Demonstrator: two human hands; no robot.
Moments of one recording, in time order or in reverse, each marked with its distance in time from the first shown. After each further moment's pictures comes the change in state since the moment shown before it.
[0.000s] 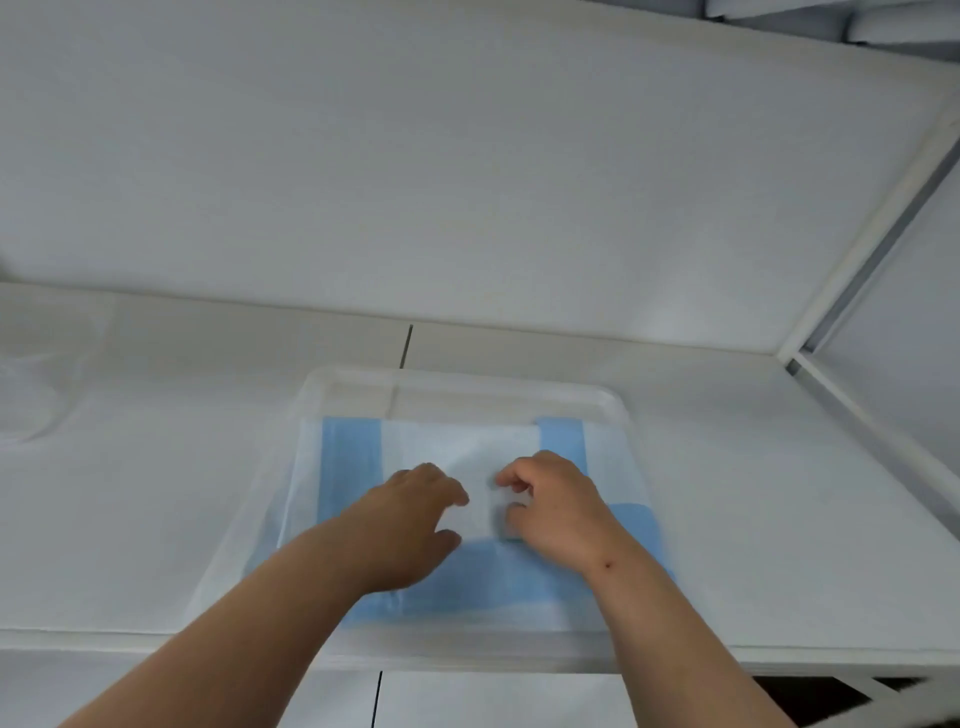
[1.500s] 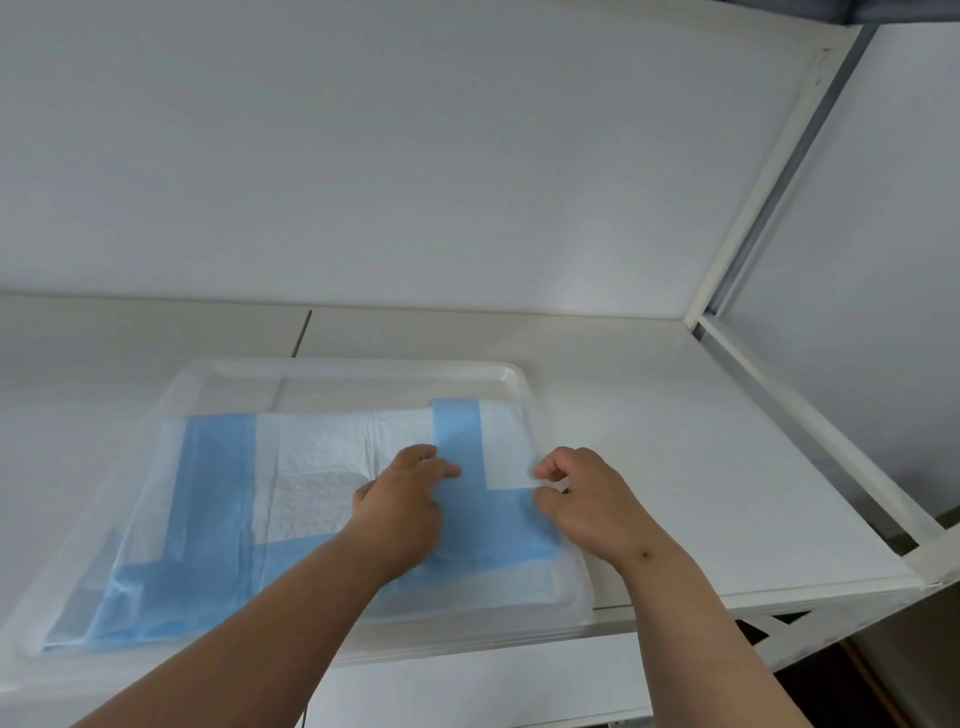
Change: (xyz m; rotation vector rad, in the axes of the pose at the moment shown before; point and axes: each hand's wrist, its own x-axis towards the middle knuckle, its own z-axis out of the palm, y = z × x) left_hand 0.069 0.094 0.067 -0.342 0.120 -0.140; right_hand -0.049 0.133 -0.052 0.225 0.122 0.197
